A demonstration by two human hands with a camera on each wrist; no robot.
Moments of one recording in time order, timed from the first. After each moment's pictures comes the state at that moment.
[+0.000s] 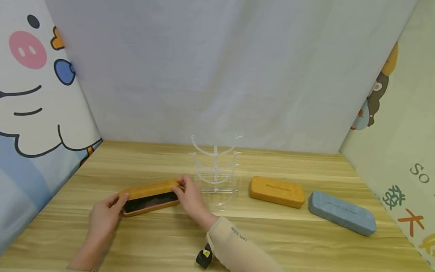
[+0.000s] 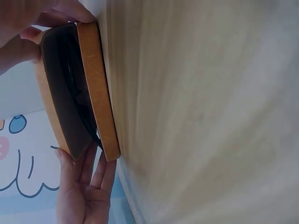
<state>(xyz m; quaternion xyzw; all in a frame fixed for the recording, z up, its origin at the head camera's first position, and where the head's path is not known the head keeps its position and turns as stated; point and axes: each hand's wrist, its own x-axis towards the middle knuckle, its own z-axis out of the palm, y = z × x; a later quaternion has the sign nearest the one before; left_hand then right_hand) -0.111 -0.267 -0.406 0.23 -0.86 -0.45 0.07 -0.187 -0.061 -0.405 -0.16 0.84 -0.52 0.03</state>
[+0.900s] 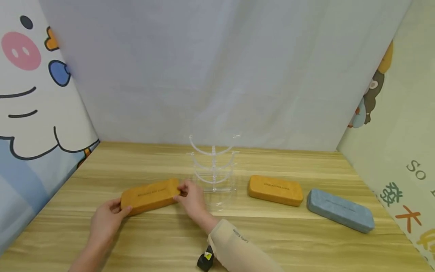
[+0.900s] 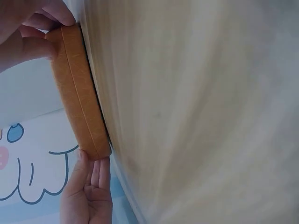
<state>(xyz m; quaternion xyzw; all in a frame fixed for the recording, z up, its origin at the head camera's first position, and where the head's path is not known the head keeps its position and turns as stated) -0.111 -0.263 -0.408 0.21 -0.86 -0.47 0.01 -0.188 -0.057 -0.417 -0.13 0.83 -0.54 0.00</state>
